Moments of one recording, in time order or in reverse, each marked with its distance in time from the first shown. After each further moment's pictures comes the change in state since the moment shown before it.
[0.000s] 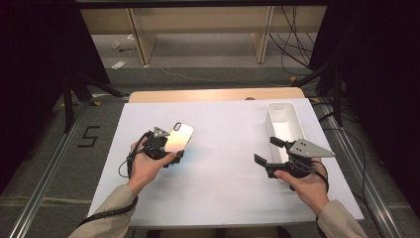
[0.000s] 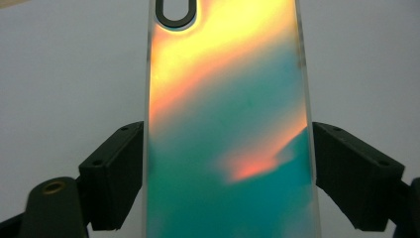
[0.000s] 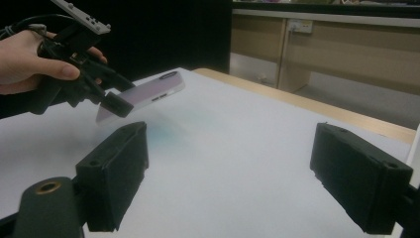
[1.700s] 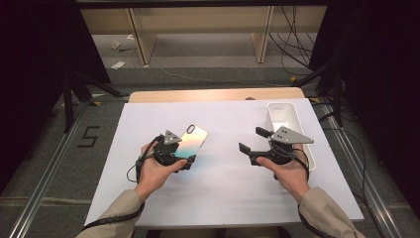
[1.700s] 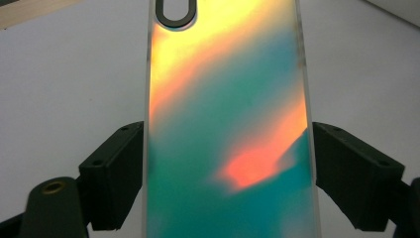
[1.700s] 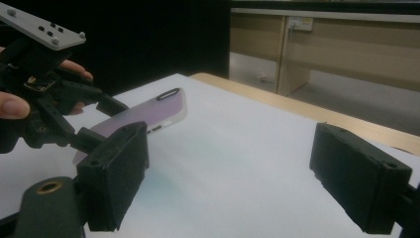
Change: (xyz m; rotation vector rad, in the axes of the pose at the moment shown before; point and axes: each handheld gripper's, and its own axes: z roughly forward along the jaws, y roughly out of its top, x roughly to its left) left arm -0.038 0.002 -0.003 -0.049 -0.073 0.080; right arm 0.006 0.019 0.046 0.007 -0.012 0.019
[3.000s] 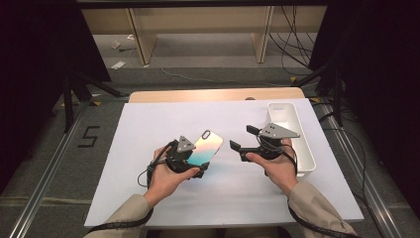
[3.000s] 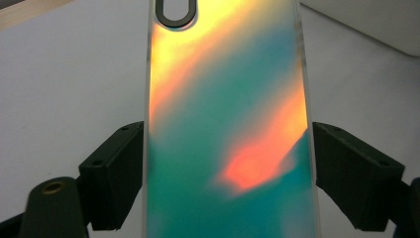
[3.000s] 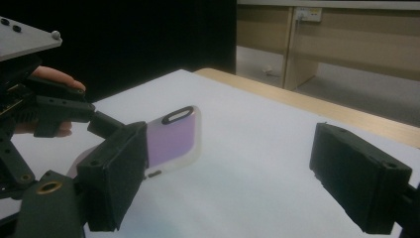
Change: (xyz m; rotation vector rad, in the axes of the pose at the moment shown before) left arm -0.040 0.004 0.002 -0.019 -0.081 0.077; right arm 0.004 0.001 0.029 0.026 0.018 0.018
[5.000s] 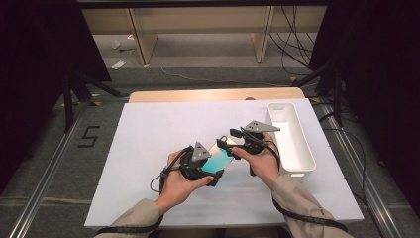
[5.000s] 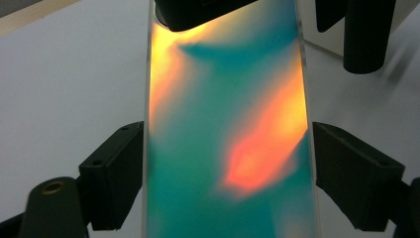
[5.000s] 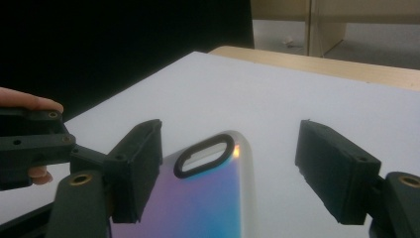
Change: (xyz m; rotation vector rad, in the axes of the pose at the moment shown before) left arm -0.039 0.006 0.008 -0.028 -0.070 0.063; right arm 0.002 -0.011 0.047 0.087 0.067 0.141
